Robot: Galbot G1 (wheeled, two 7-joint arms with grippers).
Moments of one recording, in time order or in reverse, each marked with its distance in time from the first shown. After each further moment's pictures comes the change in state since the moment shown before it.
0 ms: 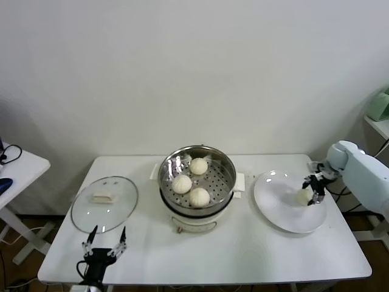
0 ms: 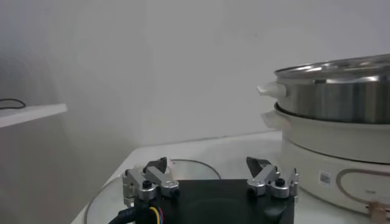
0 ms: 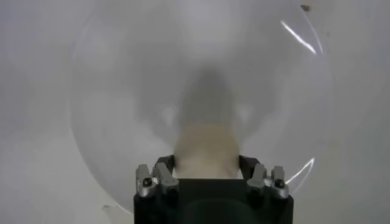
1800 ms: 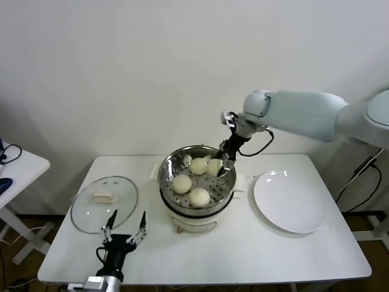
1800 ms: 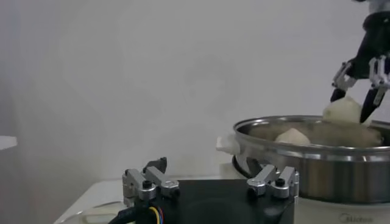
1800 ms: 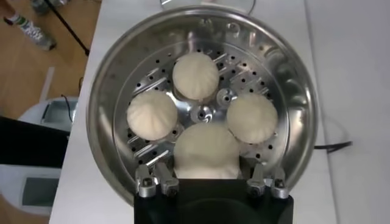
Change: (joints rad) left arm -0.013 -0.023 0.133 -0.129 0.004 0.032 -0.023; right arm 0.675 0.394 -0.997 0.394 1.218 -0.347 0.140
